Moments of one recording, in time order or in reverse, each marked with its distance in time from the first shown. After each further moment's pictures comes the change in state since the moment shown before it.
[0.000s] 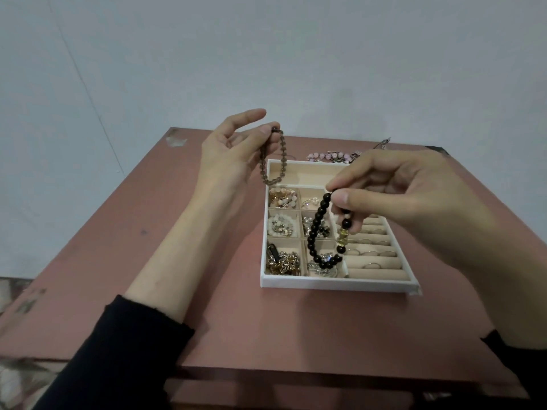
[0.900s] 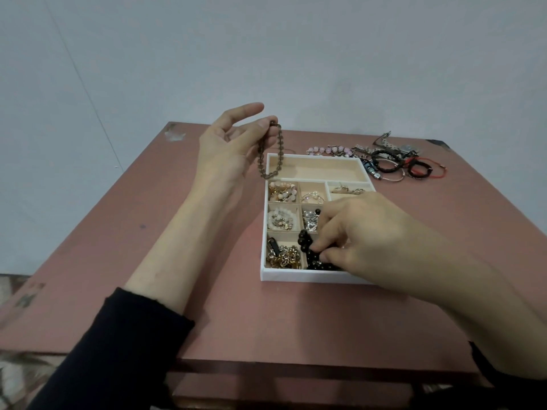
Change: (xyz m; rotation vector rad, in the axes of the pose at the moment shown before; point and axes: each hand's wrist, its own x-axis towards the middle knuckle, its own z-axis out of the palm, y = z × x) left_hand 0.006 -0.004 -0.005 -0.006 -0.005 0.002; right_hand -0.001 0.014 0.029 -0.881 -0.306 0.035
